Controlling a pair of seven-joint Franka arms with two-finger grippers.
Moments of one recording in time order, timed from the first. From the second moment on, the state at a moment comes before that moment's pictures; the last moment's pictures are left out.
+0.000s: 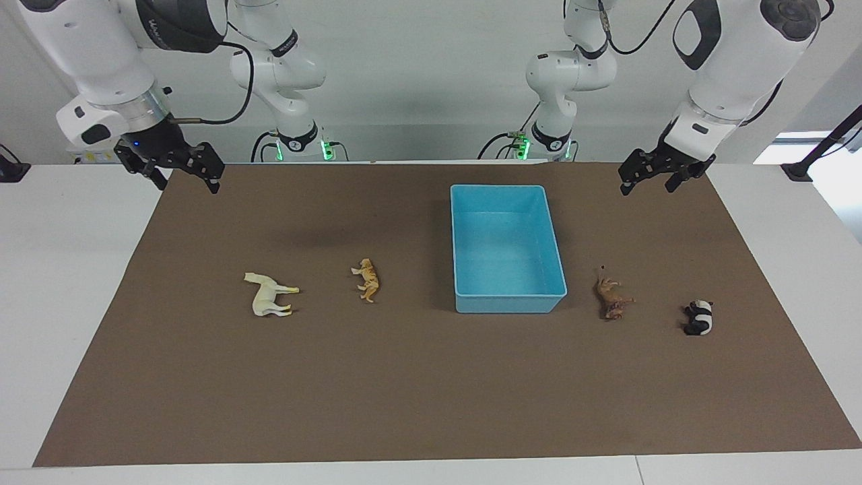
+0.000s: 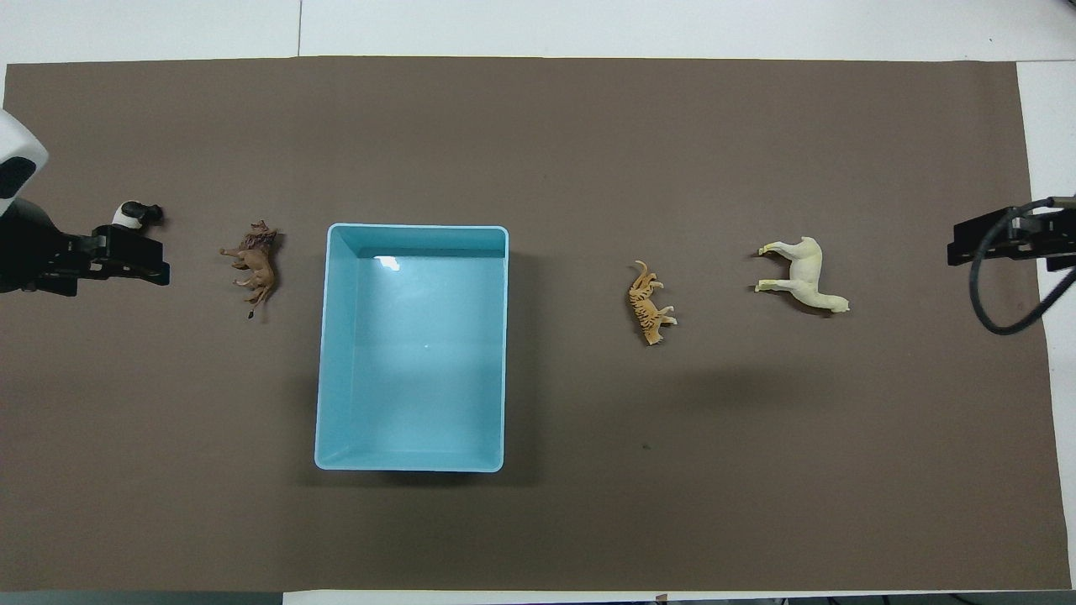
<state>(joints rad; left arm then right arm) 0.00 -0.03 -0.06 -1.66 -0.04 1.58 -0.09 0.02 -0.01 -0.06 -1.66 -0.02 1.64 0.07</state>
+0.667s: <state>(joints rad) 0.03 0.00 -0.06 -1.79 -0.02 1.89 -0.11 0.09 0.08 -0.06 -2.01 -0.02 2.14 0.13</state>
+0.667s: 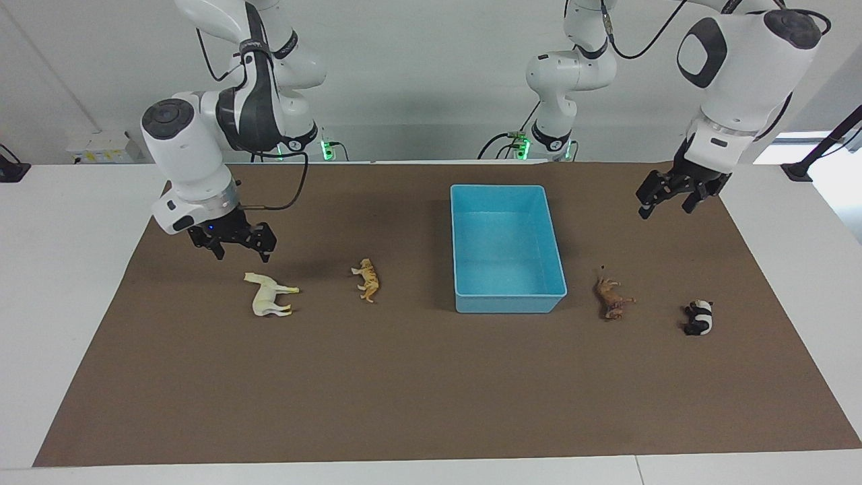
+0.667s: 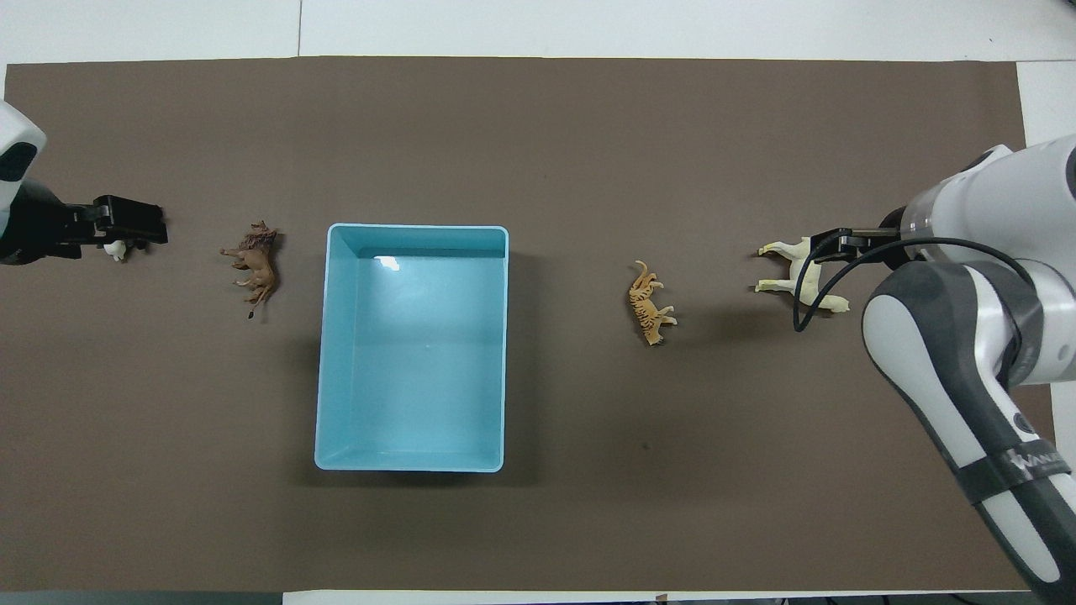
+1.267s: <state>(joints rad) 0.04 0.24 -0.06 -1.89 0.08 2.29 -0.11 0.09 0.16 -0.06 -2.06 -0.02 2.28 -0.05</state>
